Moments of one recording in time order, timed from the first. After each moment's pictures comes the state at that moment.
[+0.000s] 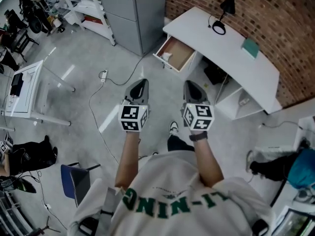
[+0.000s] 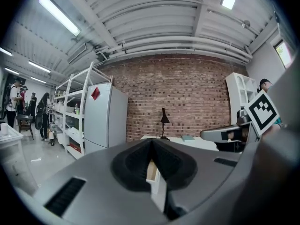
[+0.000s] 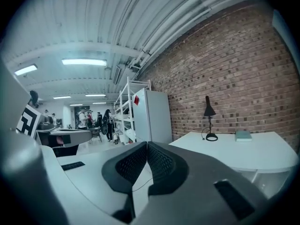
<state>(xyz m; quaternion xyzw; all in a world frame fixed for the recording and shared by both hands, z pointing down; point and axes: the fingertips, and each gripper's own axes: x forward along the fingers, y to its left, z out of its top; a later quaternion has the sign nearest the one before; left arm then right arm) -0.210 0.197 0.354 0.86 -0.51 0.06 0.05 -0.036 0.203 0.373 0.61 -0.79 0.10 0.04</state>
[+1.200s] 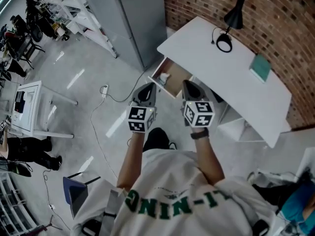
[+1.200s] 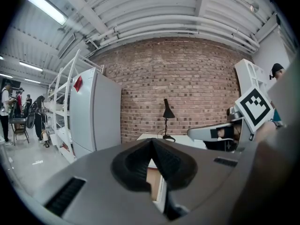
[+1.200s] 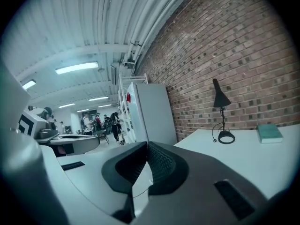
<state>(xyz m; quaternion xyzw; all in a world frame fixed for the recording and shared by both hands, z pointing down) -0.054 -0.046 0.376 0.85 -0.51 0.10 0.06 0.080 -0.063 0.396 0.55 -0.82 0.15 0.03</state>
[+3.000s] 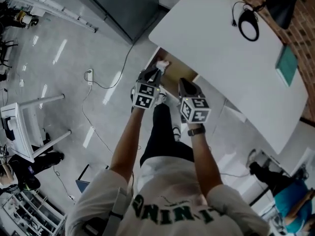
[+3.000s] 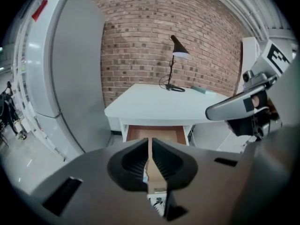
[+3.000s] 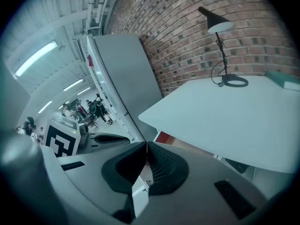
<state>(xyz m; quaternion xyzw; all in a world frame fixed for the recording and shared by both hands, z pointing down) -0.039 -0.343 0.698 0.86 -0.36 0.31 0.16 0.056 -0.290 0.657 0.56 -0.75 0.34 0.14</state>
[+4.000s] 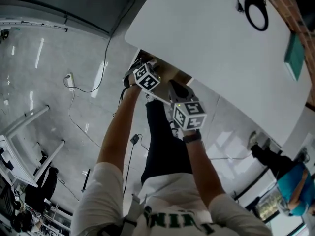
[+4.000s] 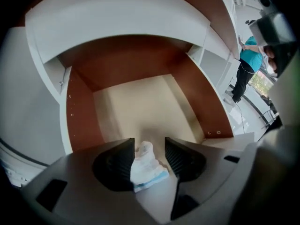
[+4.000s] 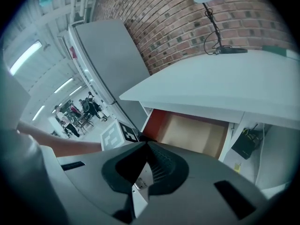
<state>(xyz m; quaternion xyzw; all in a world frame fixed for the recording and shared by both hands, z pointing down) 0.018 -0.405 0.950 0.84 -0.14 0.52 0.10 0.055 -0.332 0.778 0.55 -0.72 0.39 0.15</state>
